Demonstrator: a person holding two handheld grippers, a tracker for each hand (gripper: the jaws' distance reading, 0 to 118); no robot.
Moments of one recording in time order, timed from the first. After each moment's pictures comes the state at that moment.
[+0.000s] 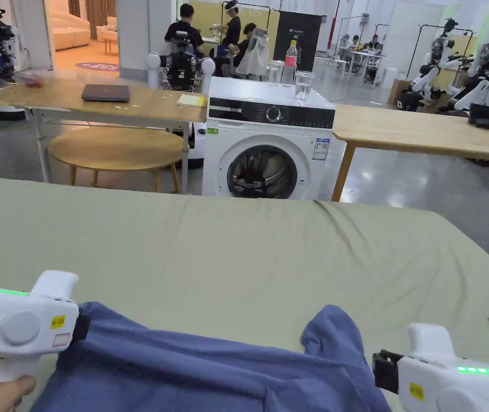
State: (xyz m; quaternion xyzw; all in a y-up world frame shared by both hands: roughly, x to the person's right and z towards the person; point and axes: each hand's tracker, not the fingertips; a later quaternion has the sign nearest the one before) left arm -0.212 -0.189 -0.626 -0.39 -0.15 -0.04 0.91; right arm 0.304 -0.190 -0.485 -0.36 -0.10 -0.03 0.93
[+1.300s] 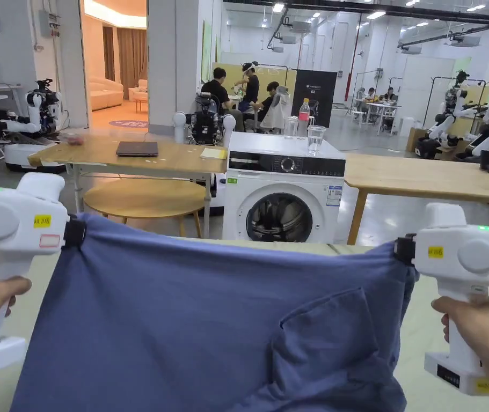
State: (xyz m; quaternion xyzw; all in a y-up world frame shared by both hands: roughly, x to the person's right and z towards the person) left arm -0.249 0.032 -0.576 -0.23 -0.12 -0.02 0.97; right arm 0.324 0.018 -0.521 -0.18 -0.04 -0.03 0.98
